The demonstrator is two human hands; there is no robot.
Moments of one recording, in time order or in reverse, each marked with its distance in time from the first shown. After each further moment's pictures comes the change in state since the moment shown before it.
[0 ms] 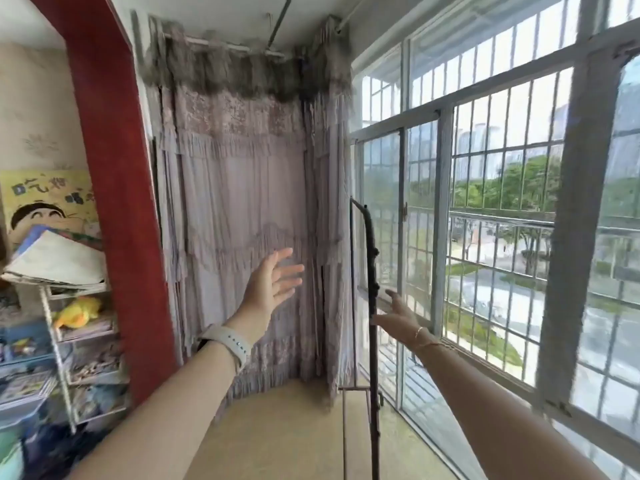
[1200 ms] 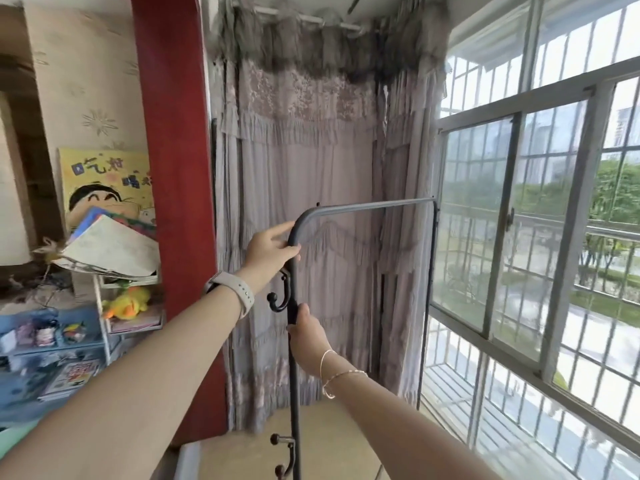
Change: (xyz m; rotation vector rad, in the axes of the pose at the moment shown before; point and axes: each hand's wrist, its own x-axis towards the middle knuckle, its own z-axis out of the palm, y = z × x) left_hand 0.248 -0.005 -0.279 0.467 0.120 0.168; right_hand 0.120 -0.152 0.430 -0.236 -0.292 -0.284
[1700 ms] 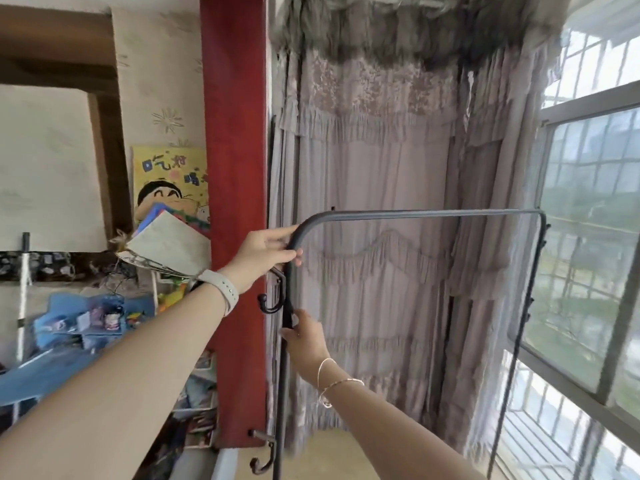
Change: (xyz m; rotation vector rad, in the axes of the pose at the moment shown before) left_hand 0.115 -0.087 -0.086 -0.011 0.031 -0.022; right_hand 0.170 -0.011 0.092 0.317 -0.123 -0.073
